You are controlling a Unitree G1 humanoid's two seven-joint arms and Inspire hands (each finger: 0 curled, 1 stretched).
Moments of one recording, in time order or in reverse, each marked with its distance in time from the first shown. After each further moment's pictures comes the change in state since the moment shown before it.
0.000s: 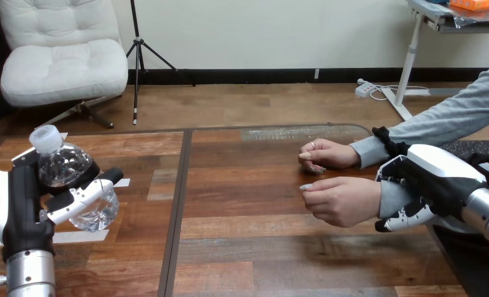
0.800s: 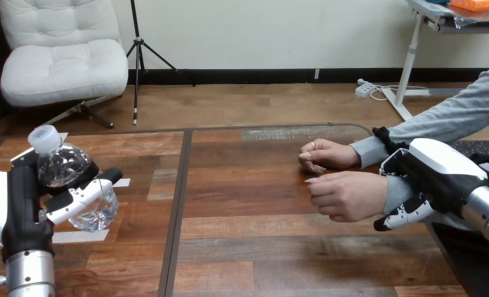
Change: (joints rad) left arm 0.001 0.000 0.000 0.000 -0.005 0.000 0.000; right arm 0.000 0.004 0.000 0.012 -0.002 -0.020 -0.065
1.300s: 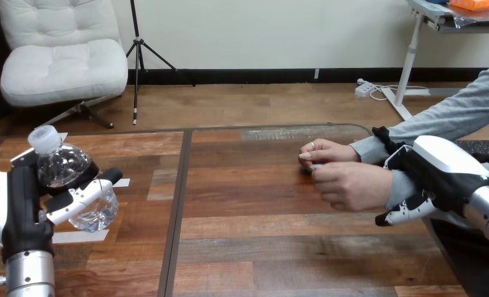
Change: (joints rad) left arm 0.001 0.000 0.000 0.000 0.000 0.000 0.000; right arm 0.000 0.001 0.000 0.009 -0.005 0.000 -0.039
